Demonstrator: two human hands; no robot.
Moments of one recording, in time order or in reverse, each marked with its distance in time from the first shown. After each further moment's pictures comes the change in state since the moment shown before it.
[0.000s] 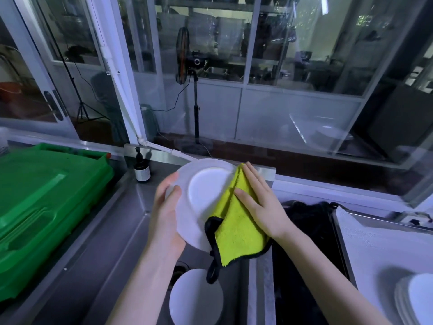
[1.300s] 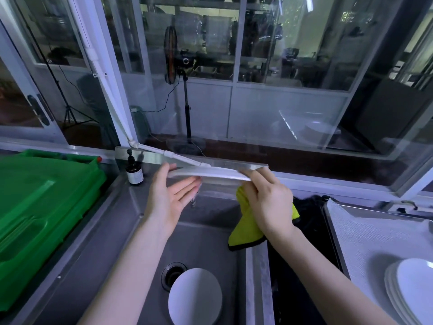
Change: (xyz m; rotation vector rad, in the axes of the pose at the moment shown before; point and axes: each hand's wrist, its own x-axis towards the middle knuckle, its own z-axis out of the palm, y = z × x) left_hand 0.022 0.028 0.020 -0.013 -0.056 -0.218; right_hand -0.013 -0.022 -0.005 -0.437 0.527 -0.206
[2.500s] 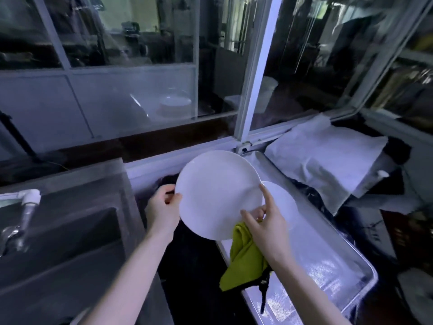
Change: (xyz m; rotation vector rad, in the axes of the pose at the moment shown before) left_hand -0.059 -0.240 0.185 0.718 -0.425 -0.069; right_hand -0.178 0.168 -0.195 0.038 0.212 0.930
